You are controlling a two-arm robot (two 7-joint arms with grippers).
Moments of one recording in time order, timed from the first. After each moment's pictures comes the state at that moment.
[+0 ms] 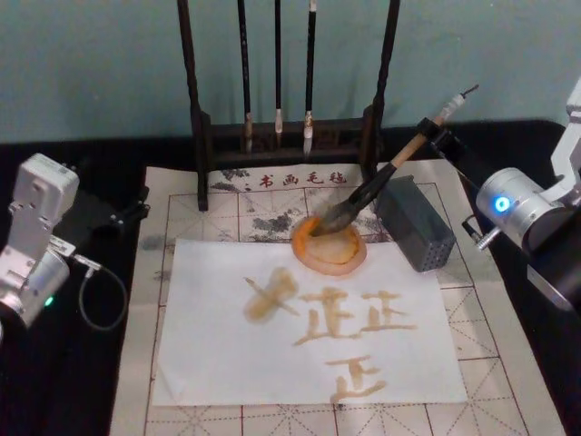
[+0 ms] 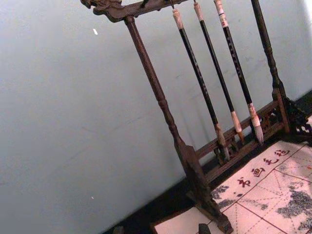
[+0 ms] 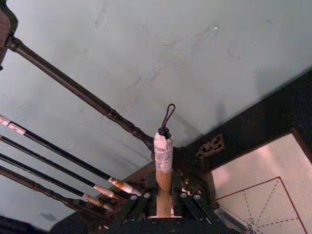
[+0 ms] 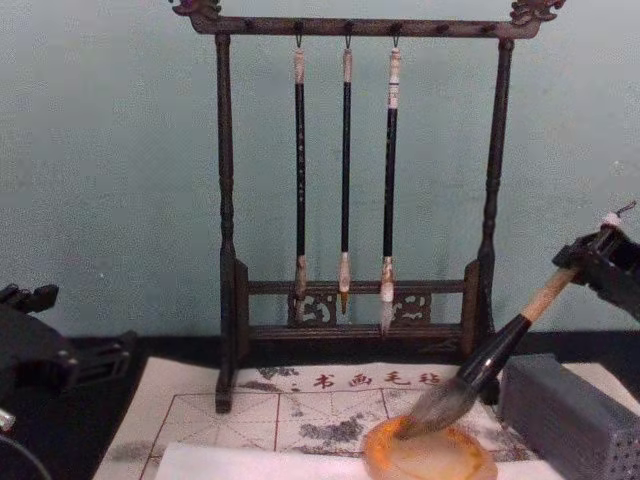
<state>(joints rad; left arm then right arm) -0.20 0.60 0.45 -1.41 -0.25 -0.12 0.03 0.31 0.25 -0.18 -1.40 1.10 0.31 -0.04</state>
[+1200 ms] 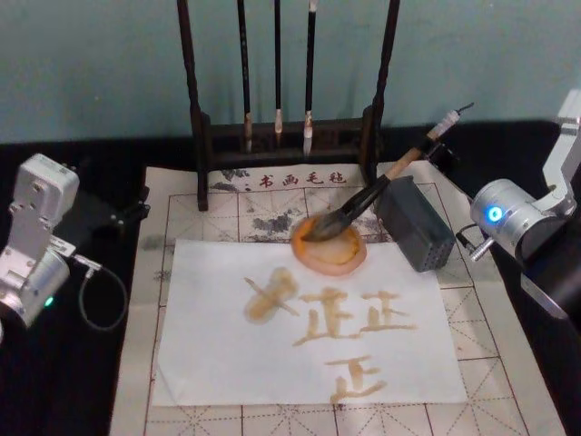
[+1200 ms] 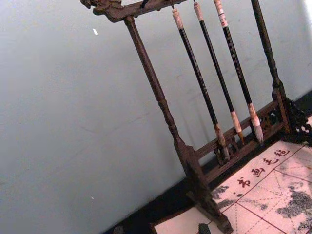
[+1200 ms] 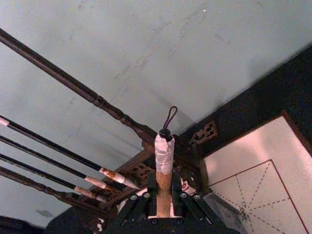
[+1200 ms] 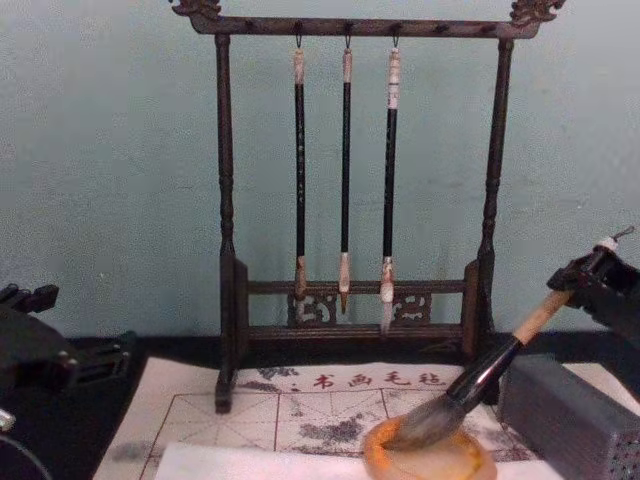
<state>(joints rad) -0.20 0.60 0.45 -1.41 -0.25 -0.12 0.03 0.30 0.29 -0.25 -1.40 1.18 0.27 -0.10</state>
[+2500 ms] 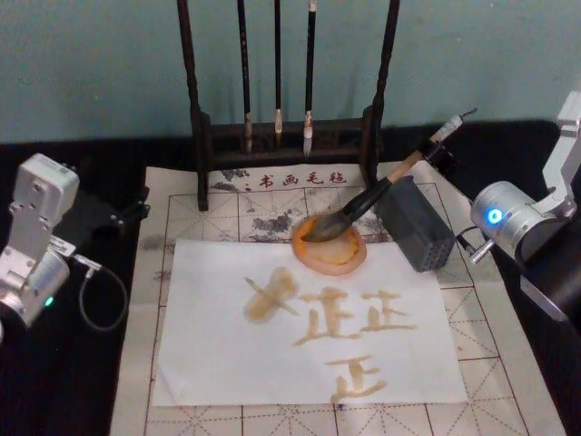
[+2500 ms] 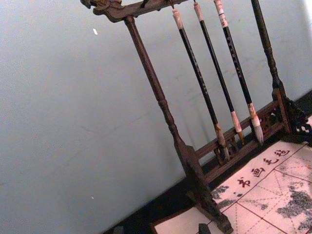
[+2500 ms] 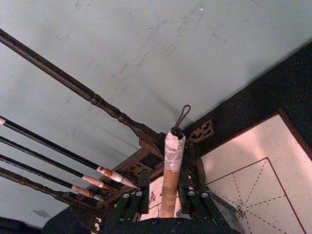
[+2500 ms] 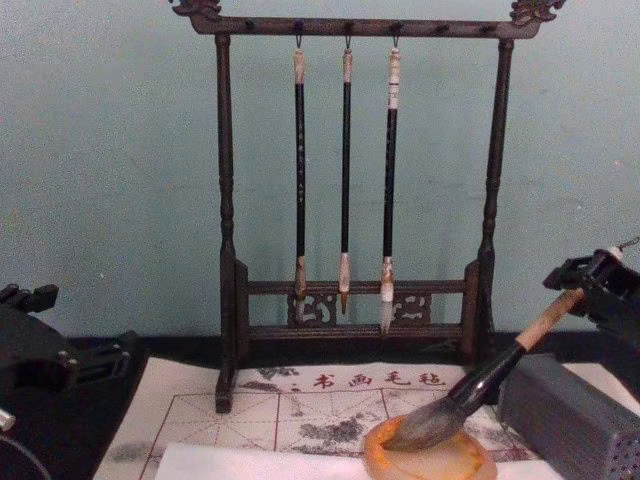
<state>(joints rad) -0.20 0.60 0.45 -1.41 -0.25 -0.12 0.03 0.30 0.30 -0.26 -1.40 1.19 0.26 -0.12</state>
